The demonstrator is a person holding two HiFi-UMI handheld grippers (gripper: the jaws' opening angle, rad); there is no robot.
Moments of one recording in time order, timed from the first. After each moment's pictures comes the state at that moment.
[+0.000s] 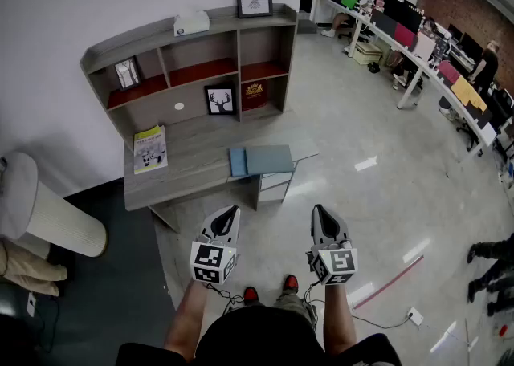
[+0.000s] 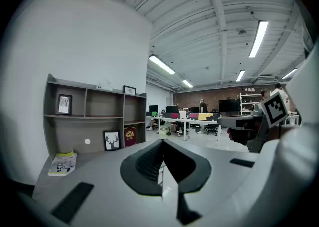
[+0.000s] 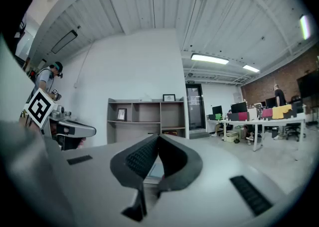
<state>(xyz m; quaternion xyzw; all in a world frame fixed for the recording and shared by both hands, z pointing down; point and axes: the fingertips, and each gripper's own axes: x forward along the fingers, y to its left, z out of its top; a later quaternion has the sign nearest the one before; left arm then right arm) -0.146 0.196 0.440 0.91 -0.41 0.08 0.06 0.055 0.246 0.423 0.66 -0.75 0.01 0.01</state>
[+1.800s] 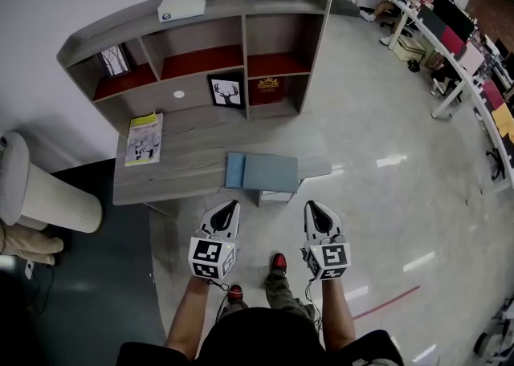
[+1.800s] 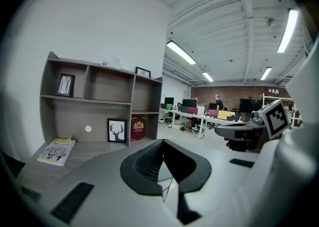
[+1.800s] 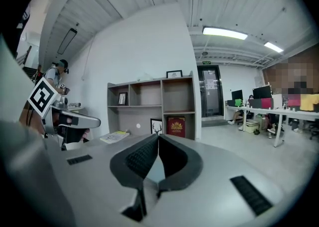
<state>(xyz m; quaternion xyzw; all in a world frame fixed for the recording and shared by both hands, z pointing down) -0.069 0.049 0.494 0.86 -0.49 0.09 0.13 0.120 0.059 0.499 0.57 -0.82 0.06 0.07</state>
